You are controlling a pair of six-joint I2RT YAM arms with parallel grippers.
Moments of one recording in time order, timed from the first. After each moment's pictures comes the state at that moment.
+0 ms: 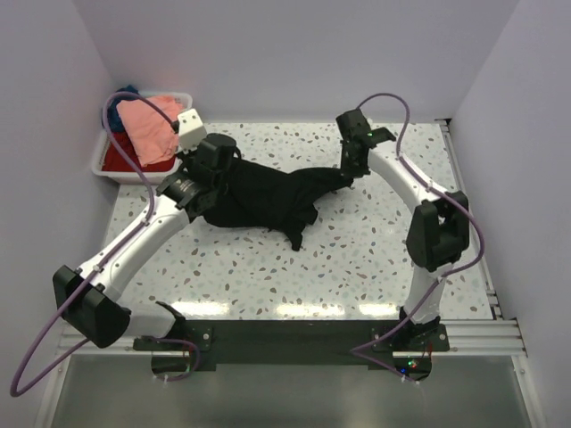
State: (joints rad) left arm -0.56 1.34 1.29 -0.53 -0.92 -0.62; right arm 0.37 1.94 1.68 -0.85 0.28 0.42
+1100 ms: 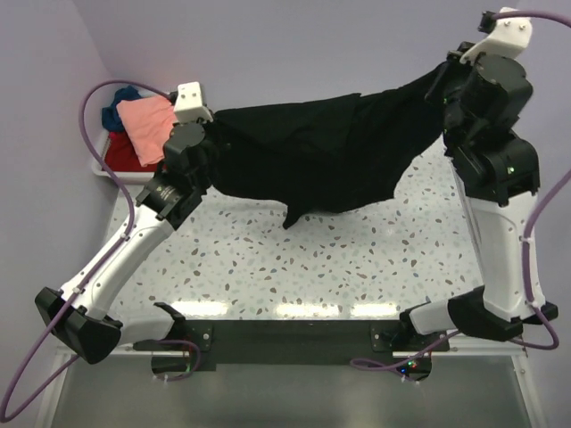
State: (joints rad) left arm -0.54 1.23 1.32 -0.14 -0.61 -0.24; right arm 0.36 1.42 2.19 -0.76 0.59 0.14
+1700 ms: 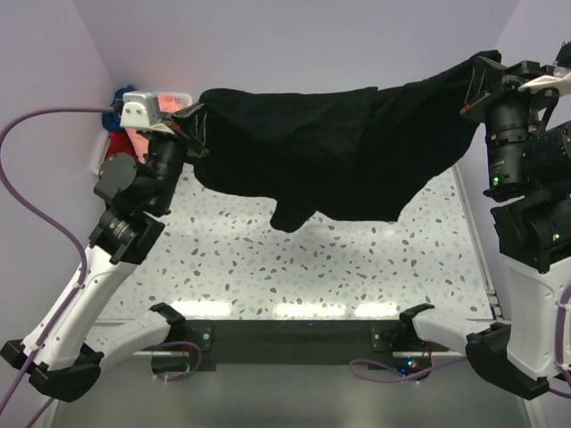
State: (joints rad) left arm -0.56 1.00 1.31 0.02 -0.31 -0.17; right arm 0.36 1.16 2.03 -0.49 0.43 0.07
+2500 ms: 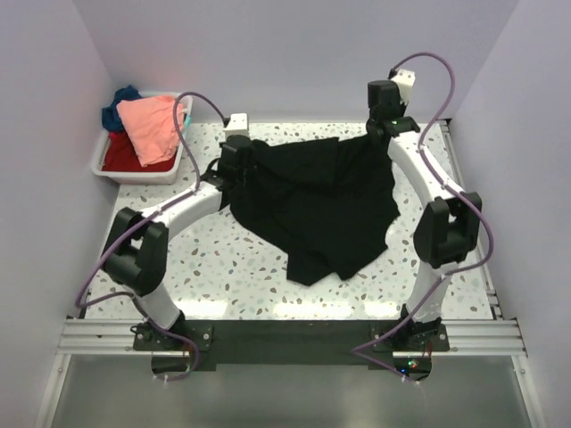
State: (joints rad) left arm -0.49 1.65 1.17 0.12 -0.48 -0.25; right arm 0.25 1.84 1.80 -0.43 0.69 0.28
